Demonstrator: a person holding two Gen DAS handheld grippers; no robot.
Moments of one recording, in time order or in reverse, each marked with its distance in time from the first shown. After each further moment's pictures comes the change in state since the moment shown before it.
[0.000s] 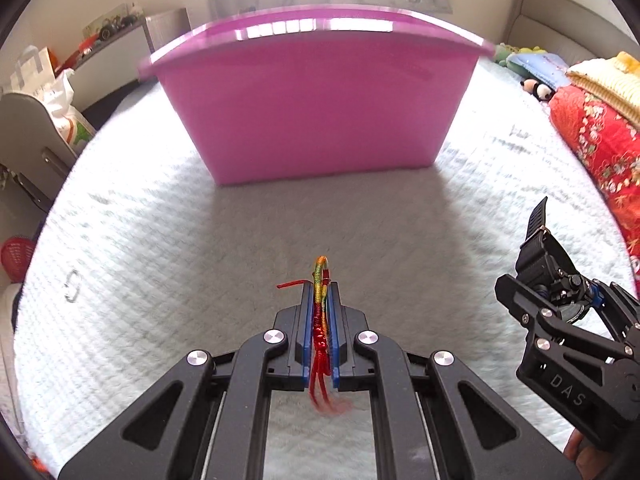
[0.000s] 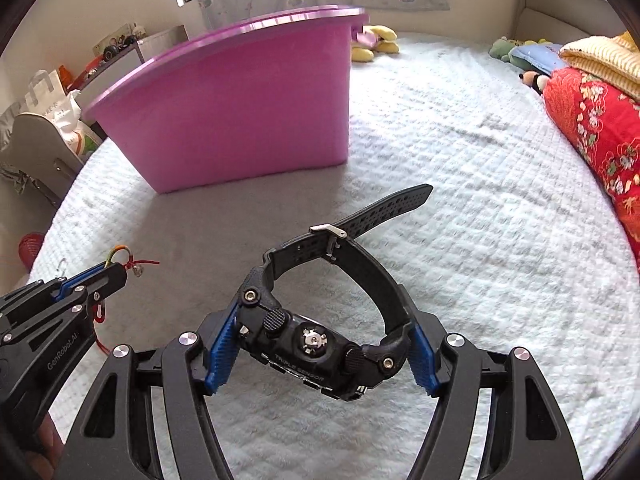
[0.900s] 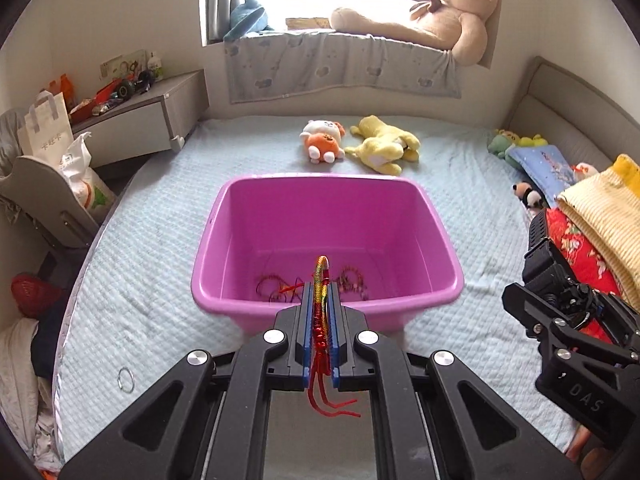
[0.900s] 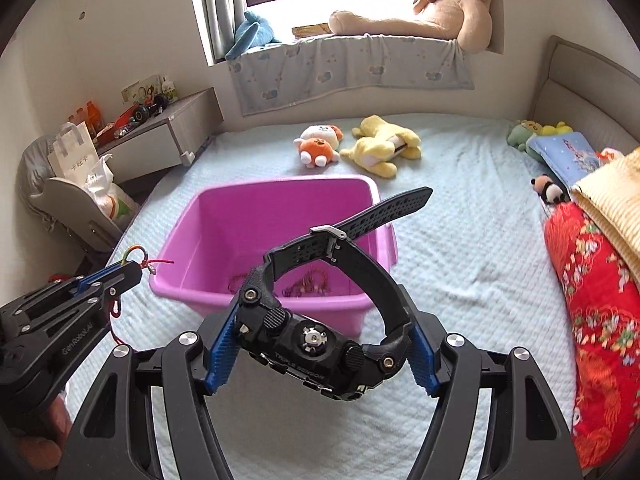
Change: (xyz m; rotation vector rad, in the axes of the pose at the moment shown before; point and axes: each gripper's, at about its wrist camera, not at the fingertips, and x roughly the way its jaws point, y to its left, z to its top) left arm -0.115 0.040 0.210 -0.087 -0.145 -0.038; right arm -0.129 0.033 0.216 -0.070 -0.119 0.047
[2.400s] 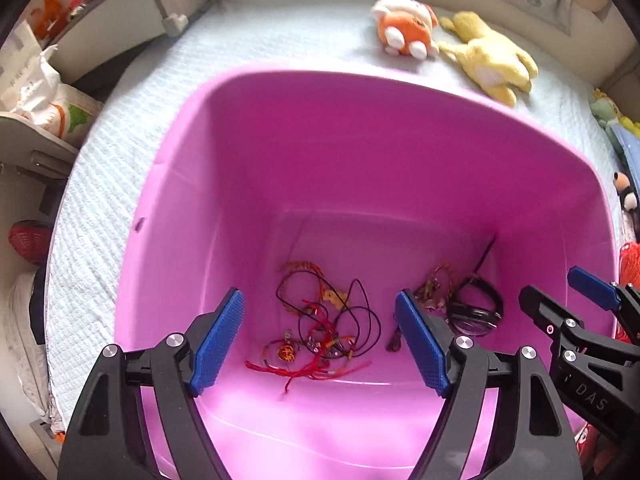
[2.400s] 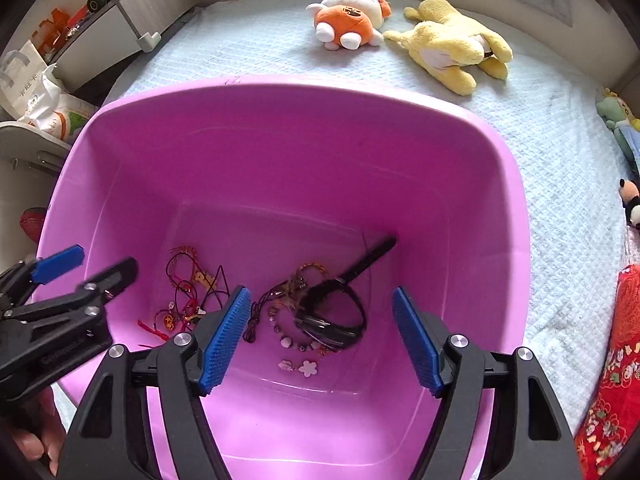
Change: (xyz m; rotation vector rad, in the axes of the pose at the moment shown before) left arm 0.256 0.062 0.053 -0.141 0.450 0.143; right arm 0.292 0.012 0.074 -0.130 0.501 0.028
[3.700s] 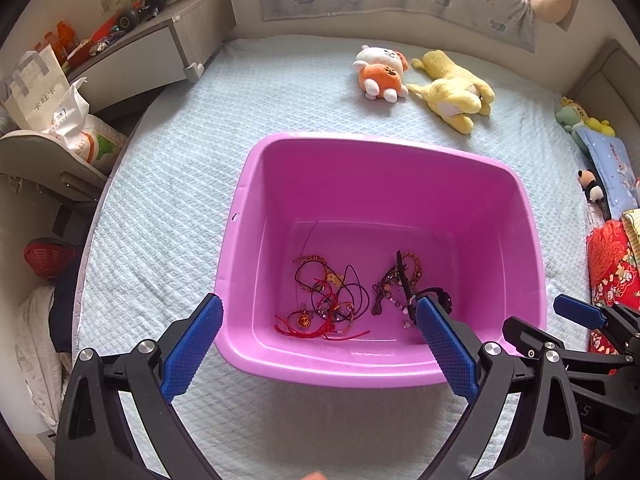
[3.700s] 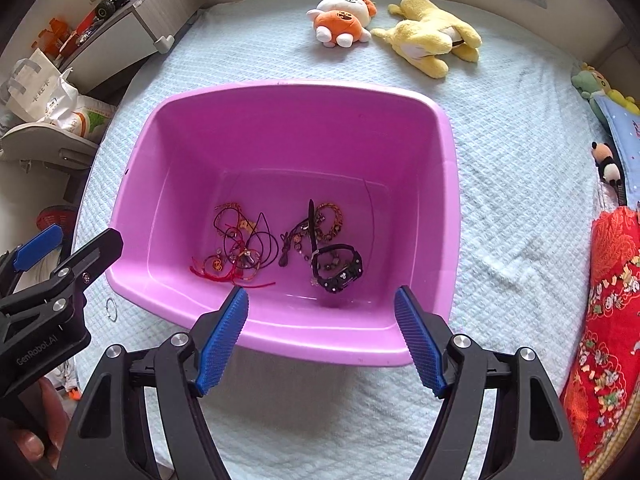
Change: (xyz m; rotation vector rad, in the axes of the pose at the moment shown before) left arm -0.126 0.012 -0.038 0.048 -0.107 -0.018; right arm -0.109 0.022 -0.053 0.067 0.058 0.003
